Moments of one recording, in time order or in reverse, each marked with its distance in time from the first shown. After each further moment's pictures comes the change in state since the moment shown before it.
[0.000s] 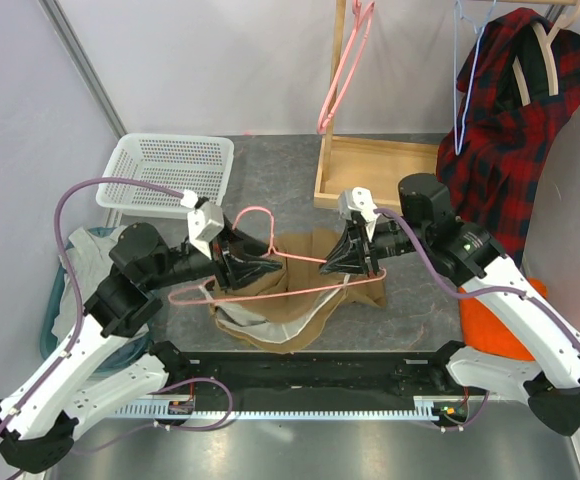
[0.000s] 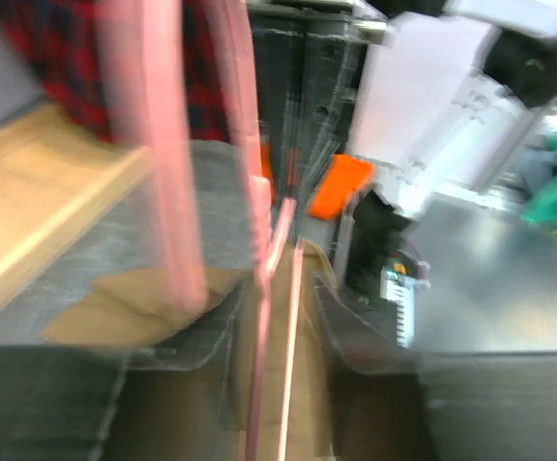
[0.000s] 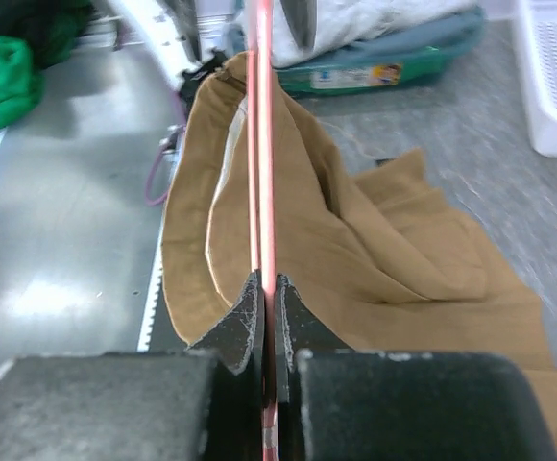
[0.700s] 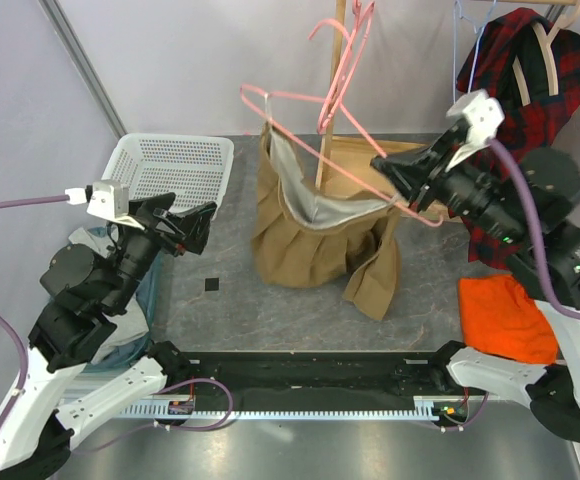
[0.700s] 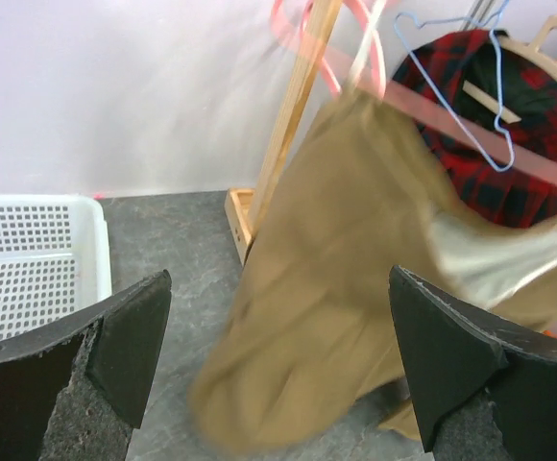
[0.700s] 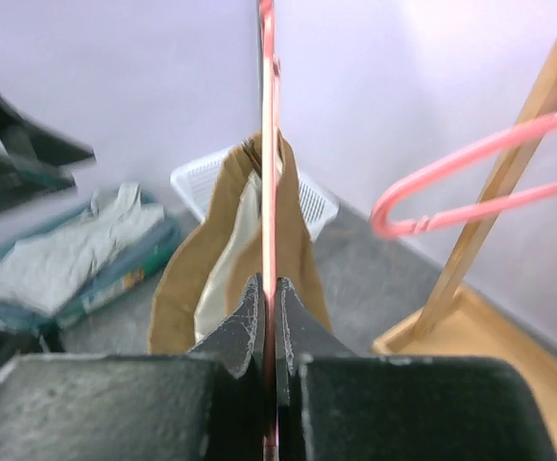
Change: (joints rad) left arm -0.009 -0.113 0.197 -0.224 -0.942 -0.071; right arm 0.000 -0.046 0.484 -0.013 0.770 0.290
